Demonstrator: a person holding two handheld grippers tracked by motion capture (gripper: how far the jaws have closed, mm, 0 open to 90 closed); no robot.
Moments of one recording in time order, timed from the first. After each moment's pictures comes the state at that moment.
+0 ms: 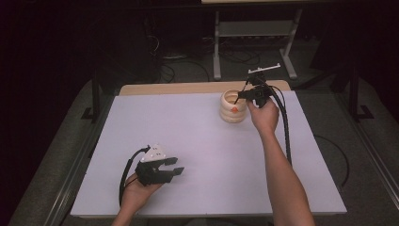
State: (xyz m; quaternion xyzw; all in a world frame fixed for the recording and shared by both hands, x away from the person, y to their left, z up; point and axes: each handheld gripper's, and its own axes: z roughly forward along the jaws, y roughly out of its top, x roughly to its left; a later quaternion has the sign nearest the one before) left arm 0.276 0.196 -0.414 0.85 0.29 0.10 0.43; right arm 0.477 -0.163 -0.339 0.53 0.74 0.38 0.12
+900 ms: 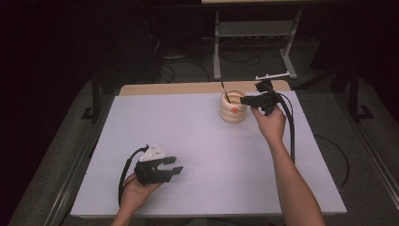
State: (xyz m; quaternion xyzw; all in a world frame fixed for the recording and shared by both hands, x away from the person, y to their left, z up) left arm 0.277 0.199 -0.413 0.85 0.29 0.10 0.43; right arm 0.452 -0.181 -0.344 0.51 0.74 0.42 0.11
